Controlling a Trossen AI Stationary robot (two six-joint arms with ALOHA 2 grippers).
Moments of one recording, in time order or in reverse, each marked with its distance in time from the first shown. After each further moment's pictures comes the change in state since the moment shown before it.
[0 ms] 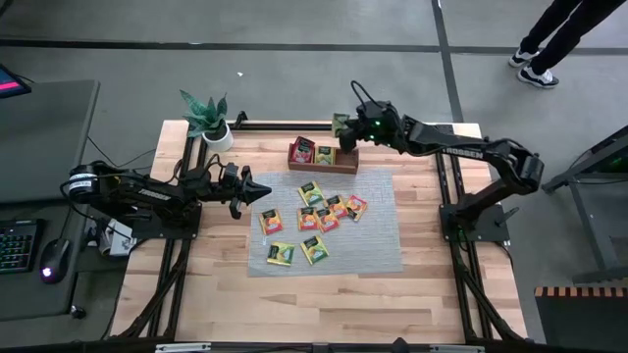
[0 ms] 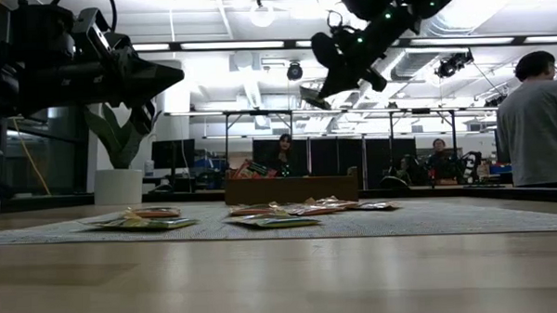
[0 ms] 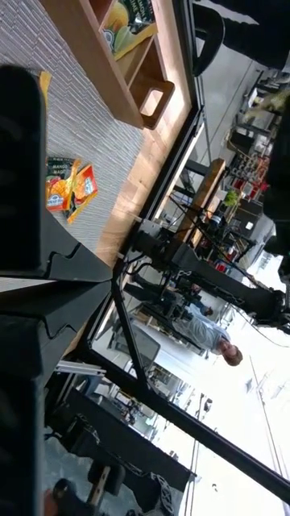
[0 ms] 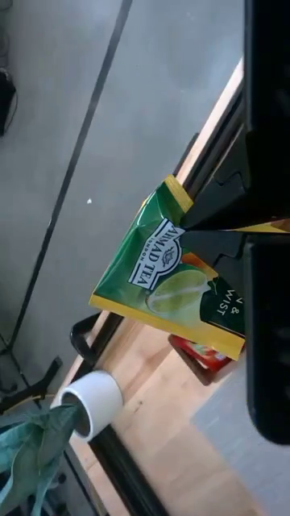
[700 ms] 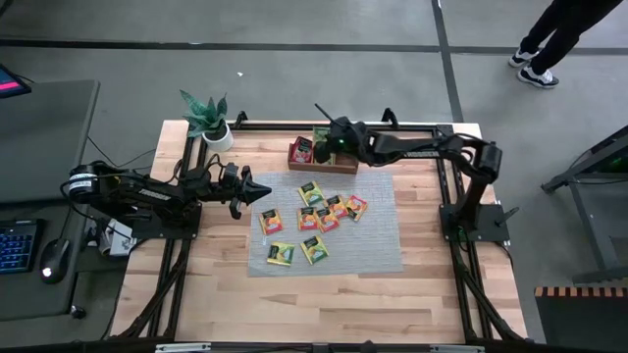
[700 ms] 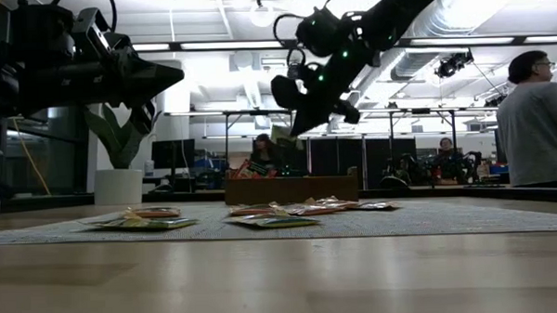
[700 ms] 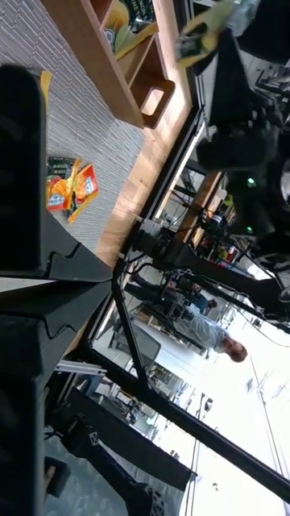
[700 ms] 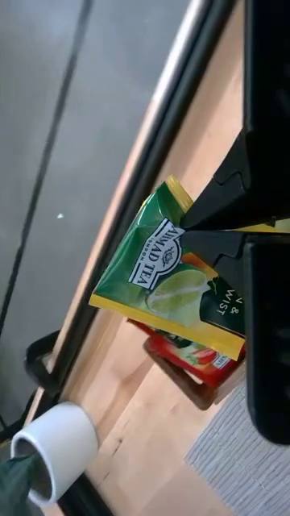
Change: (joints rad) left arm 0.000 0.000 0.000 -0.001 0.003 0.000; right arm 0.104 0.316 0.104 0.085 0.144 0.154
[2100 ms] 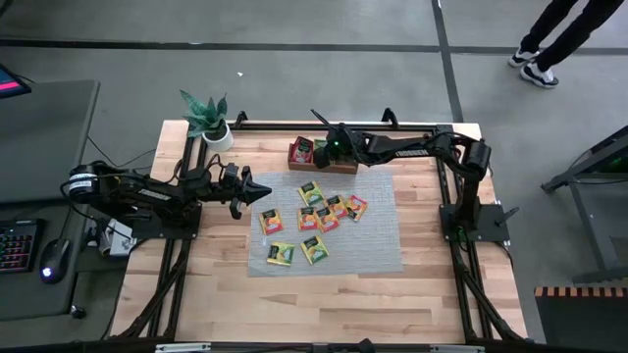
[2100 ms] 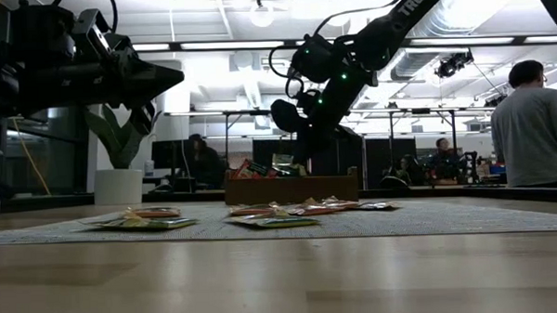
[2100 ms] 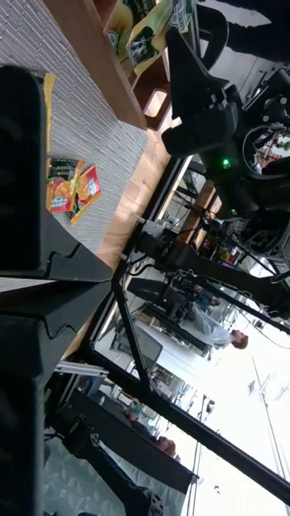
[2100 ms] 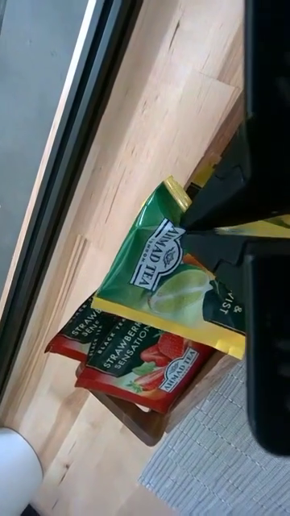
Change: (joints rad) left arm 0.000 0.000 0.000 -0.009 -0.001 0.001; right arm -0.031 0.082 0.000 -0.049 -0.137 0.099
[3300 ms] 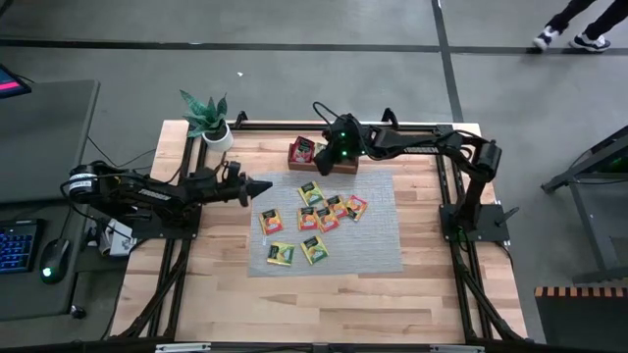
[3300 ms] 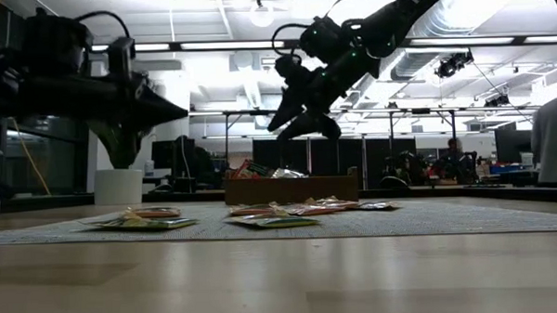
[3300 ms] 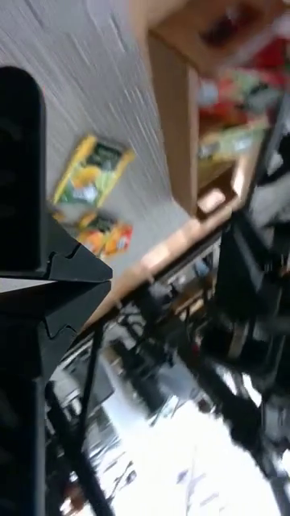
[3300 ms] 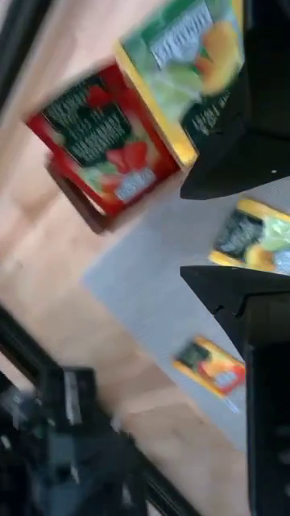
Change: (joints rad) left arm 0.000 0.000 0.000 -0.187 -0.221 -0.350; right arm -0.030 -0.080 0.005 0.033 -0.520 -0.148
